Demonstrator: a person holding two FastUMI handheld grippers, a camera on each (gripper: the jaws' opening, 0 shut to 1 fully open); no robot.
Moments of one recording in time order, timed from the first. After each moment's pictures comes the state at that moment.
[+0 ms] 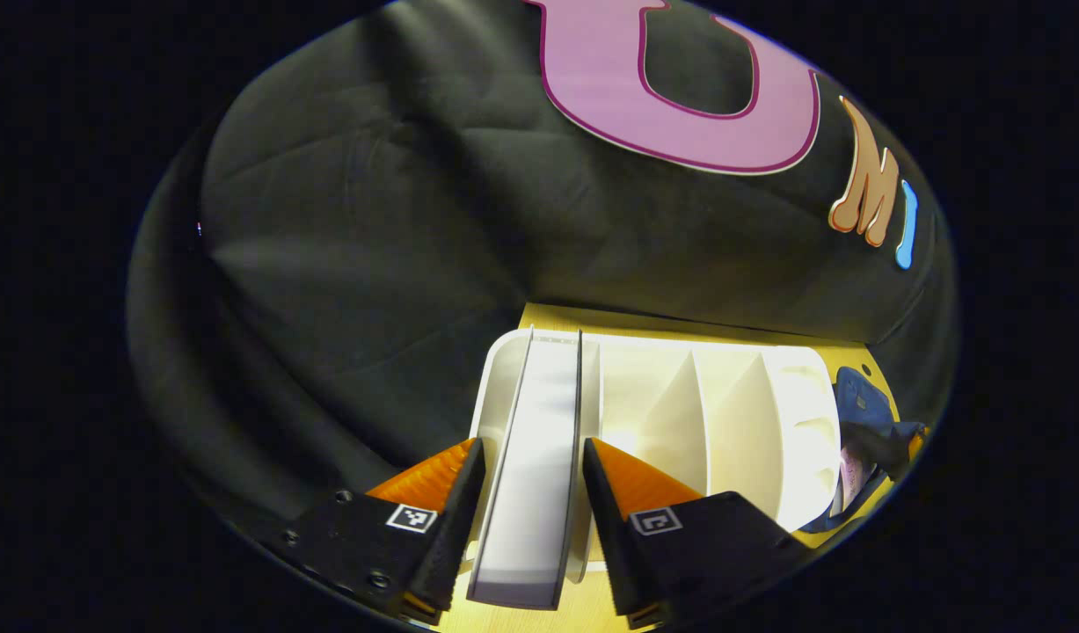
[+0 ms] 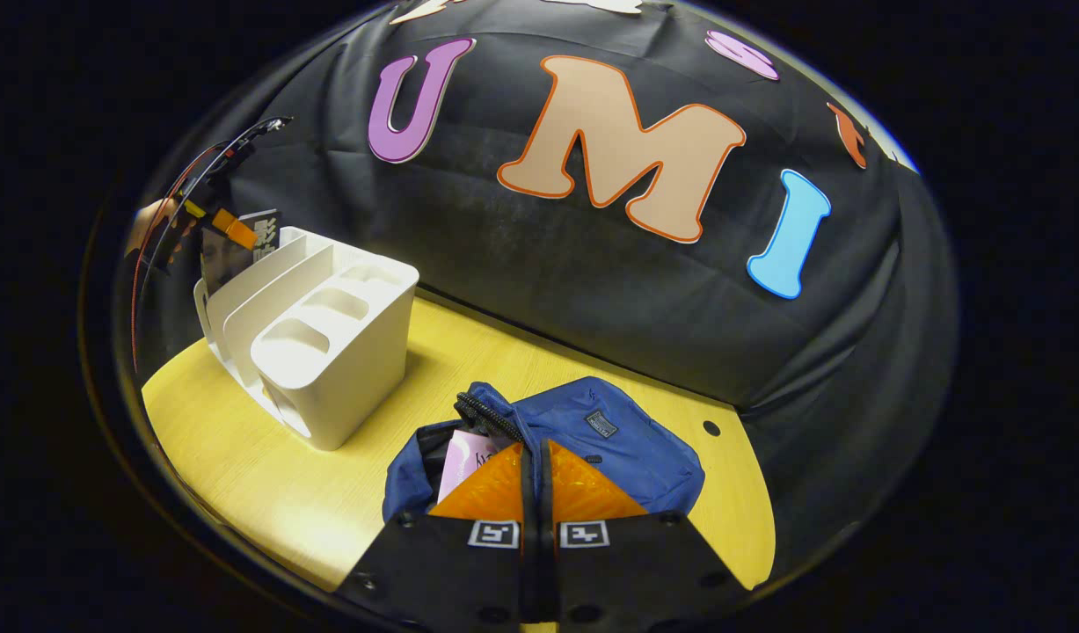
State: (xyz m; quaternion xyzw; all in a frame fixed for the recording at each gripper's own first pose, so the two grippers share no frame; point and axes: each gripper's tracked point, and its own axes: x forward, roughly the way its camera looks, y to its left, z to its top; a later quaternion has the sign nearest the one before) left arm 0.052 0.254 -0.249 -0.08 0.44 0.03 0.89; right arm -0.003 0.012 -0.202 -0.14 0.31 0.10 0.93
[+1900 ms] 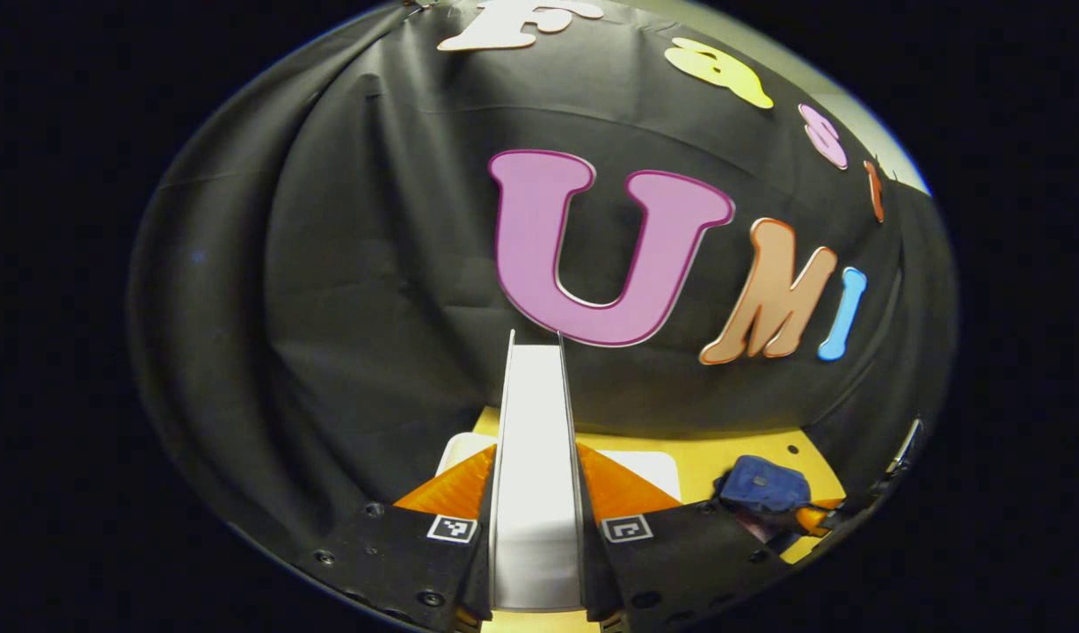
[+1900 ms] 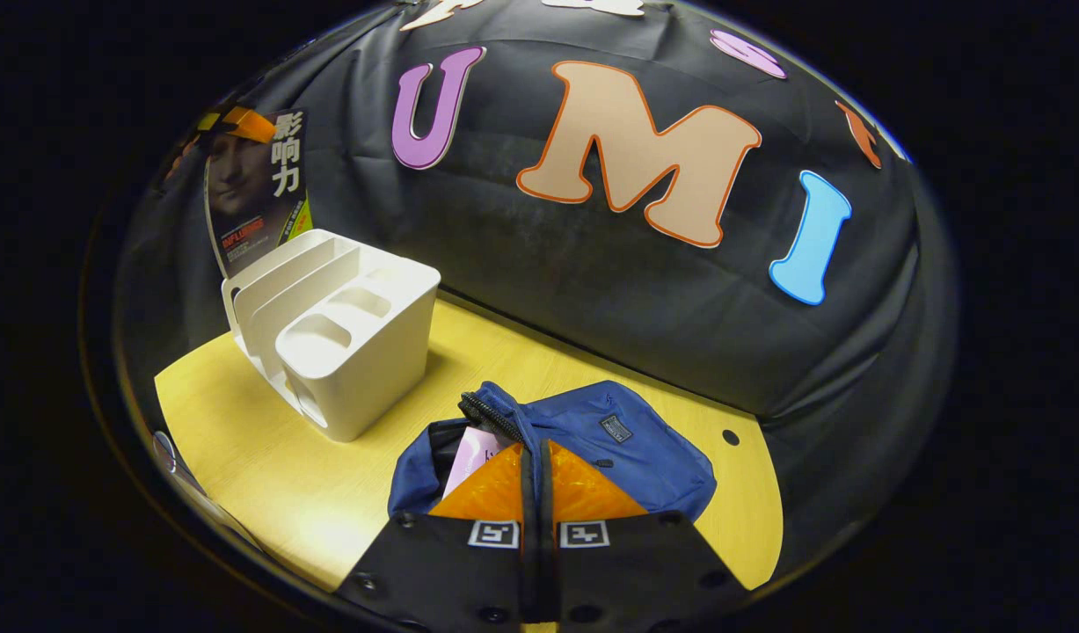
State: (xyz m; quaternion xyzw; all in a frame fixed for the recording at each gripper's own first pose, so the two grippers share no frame) left arm 0.035 0.179 -0.014 -0.13 0.26 0.01 0.96; right arm -0.005 0.009 -0.204 -0.13 0.30 0.15 0.93
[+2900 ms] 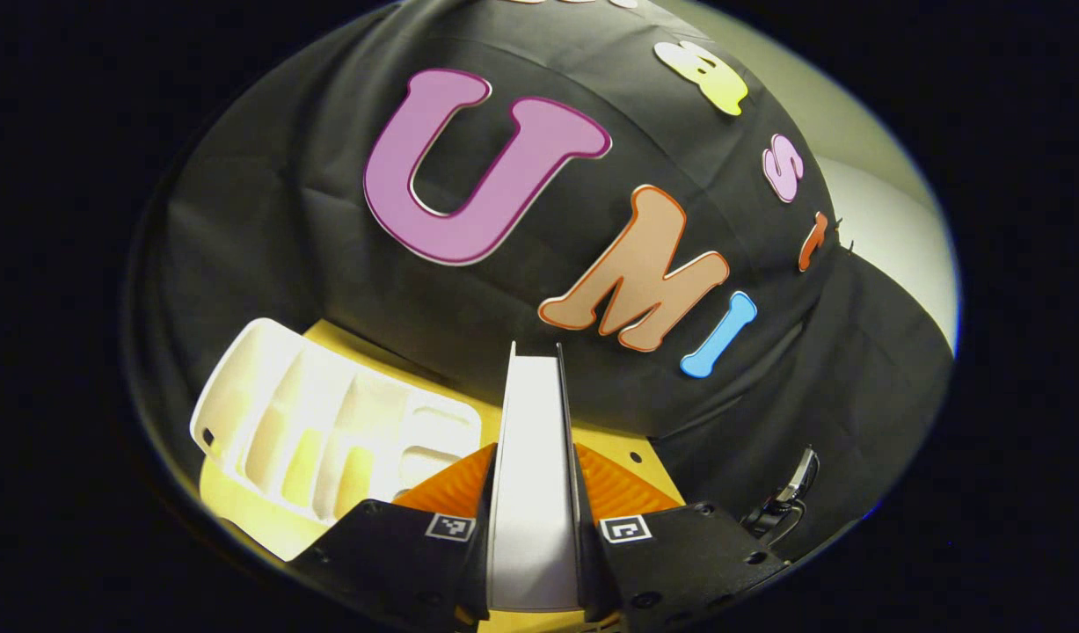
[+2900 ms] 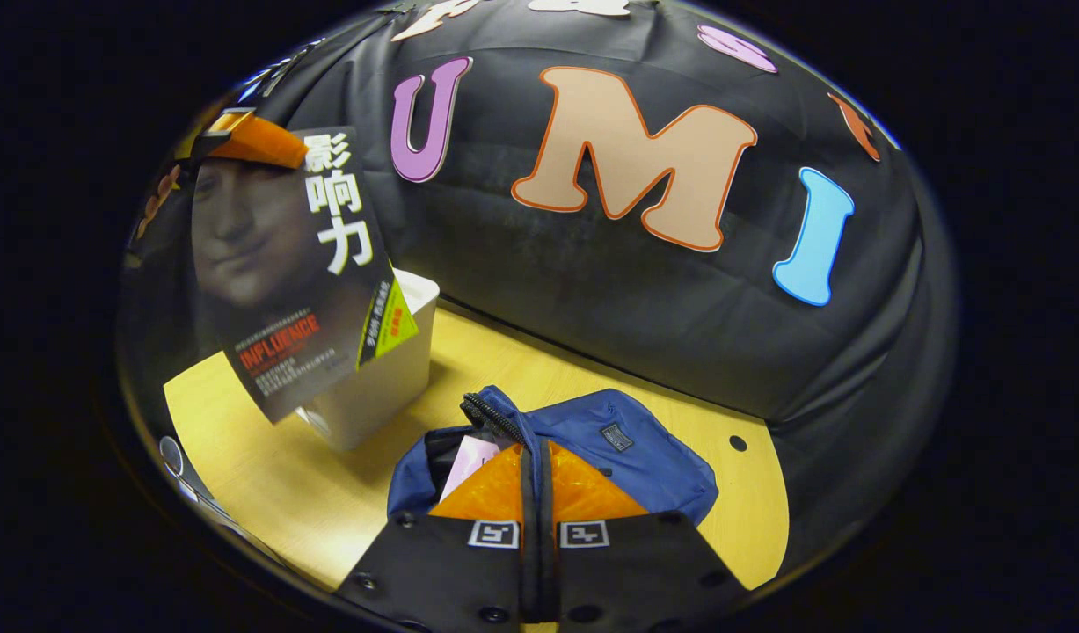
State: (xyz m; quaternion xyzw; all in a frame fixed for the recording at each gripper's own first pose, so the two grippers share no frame) left arm 0.022 -0.017 -0.046 -0.34 0.28 -0.13 0.89; right arm 0.005 0.002 -0.197 -0.11 0.29 0.17 0.93
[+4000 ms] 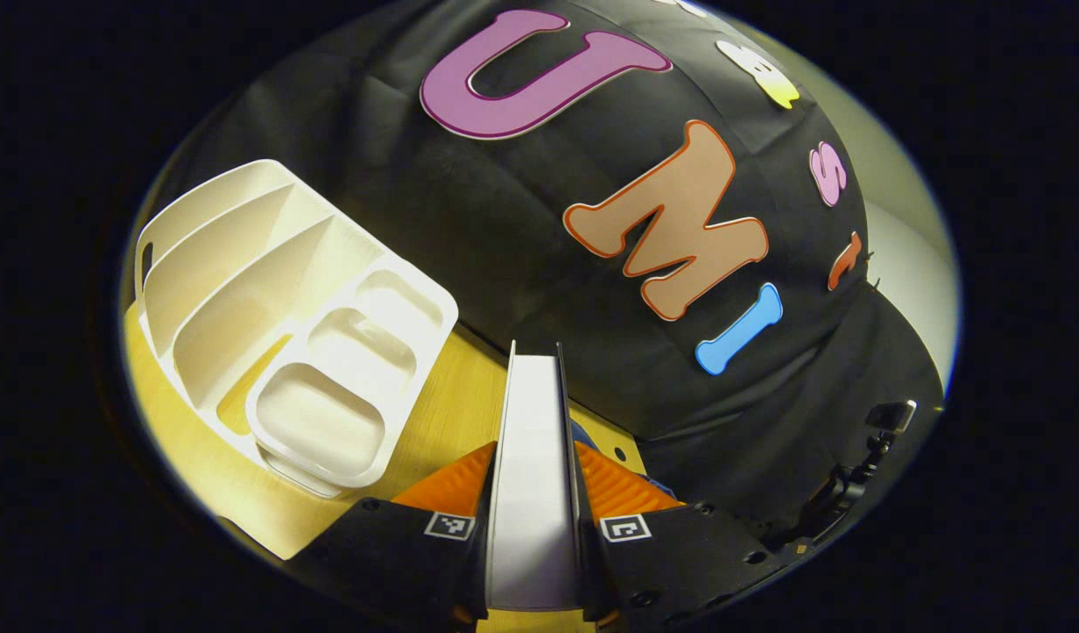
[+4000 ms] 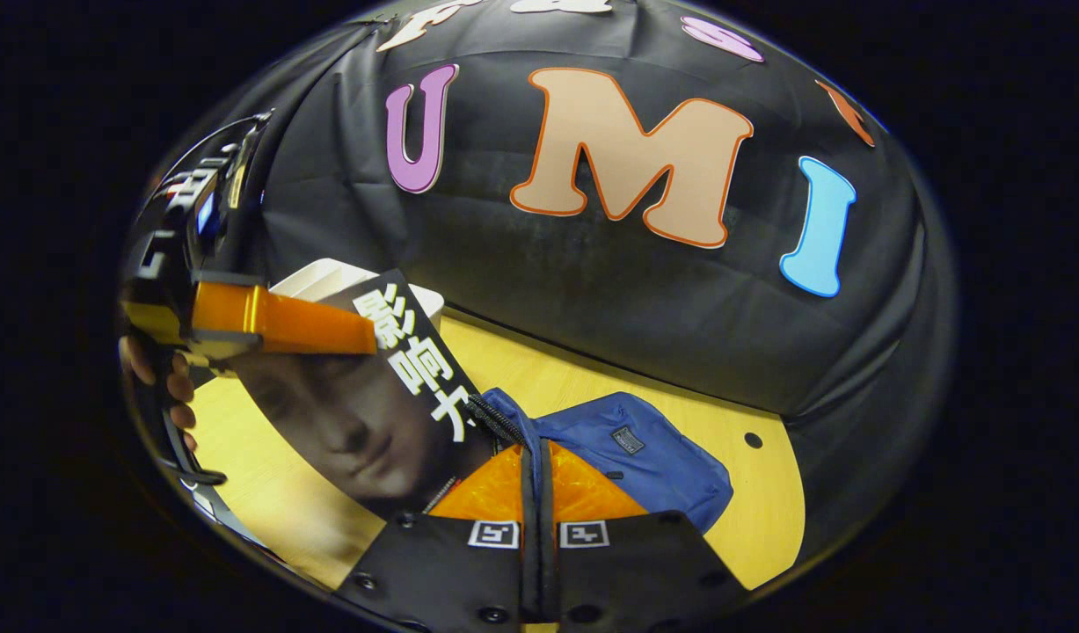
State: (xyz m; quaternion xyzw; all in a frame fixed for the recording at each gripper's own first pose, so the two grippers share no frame) left arm 0.001 -0.122 -0.158 -0.43 0.29 -0.08 0.85; right arm 0.011 0.009 -0.194 -0.08 0.30 0.19 0.93
